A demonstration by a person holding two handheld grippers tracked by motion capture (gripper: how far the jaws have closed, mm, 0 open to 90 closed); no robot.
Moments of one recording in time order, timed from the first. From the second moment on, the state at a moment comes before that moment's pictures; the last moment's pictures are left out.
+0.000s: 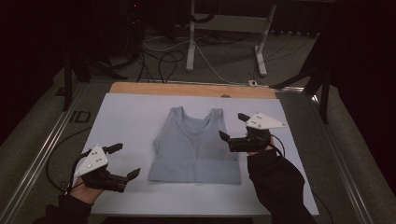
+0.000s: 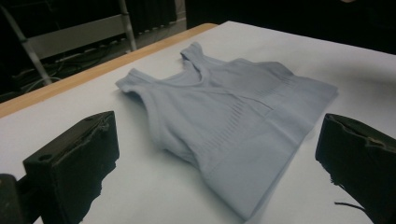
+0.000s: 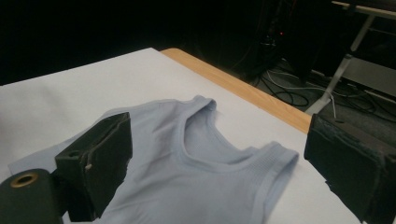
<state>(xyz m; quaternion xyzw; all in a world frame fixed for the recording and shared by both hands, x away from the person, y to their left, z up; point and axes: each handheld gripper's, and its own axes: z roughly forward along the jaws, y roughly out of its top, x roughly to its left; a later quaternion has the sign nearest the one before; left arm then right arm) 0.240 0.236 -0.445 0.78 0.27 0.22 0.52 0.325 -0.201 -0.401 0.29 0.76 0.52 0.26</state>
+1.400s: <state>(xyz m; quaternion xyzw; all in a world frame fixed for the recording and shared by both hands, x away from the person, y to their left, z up) 0.264 0.181 -0.494 0.80 0.38 0.17 0.43 0.417 -0.068 -0.436 0.25 0.81 0.48 0.20</state>
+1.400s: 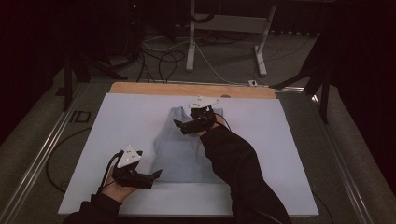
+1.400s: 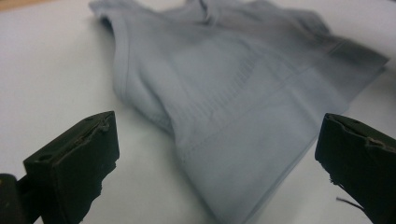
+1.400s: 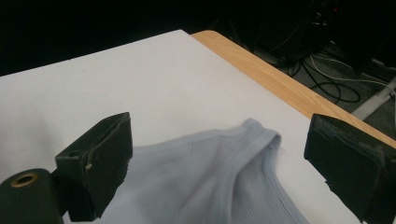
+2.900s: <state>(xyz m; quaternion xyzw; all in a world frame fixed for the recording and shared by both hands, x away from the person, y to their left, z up) 0.276 0.163 -0.519 0.84 0.42 0.06 0.34 0.490 -0.007 -0.477 0.27 0.85 0.42 0.19</state>
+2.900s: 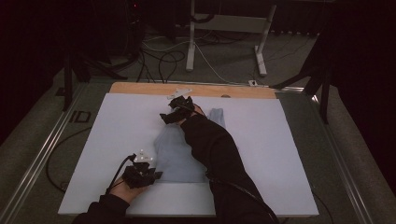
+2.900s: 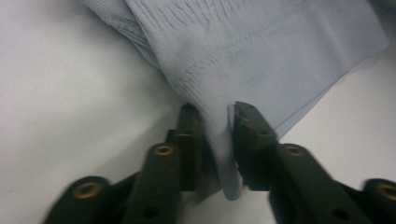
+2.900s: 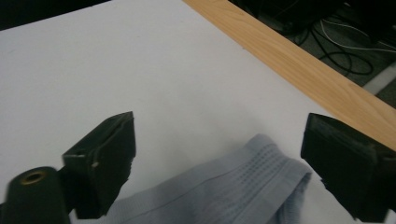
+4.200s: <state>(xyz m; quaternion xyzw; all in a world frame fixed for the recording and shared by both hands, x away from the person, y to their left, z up) 0.278 0.165 -0.518 0.83 0.42 0.04 0.37 0.534 0.020 -0.513 0.34 0.88 0.27 0.20</state>
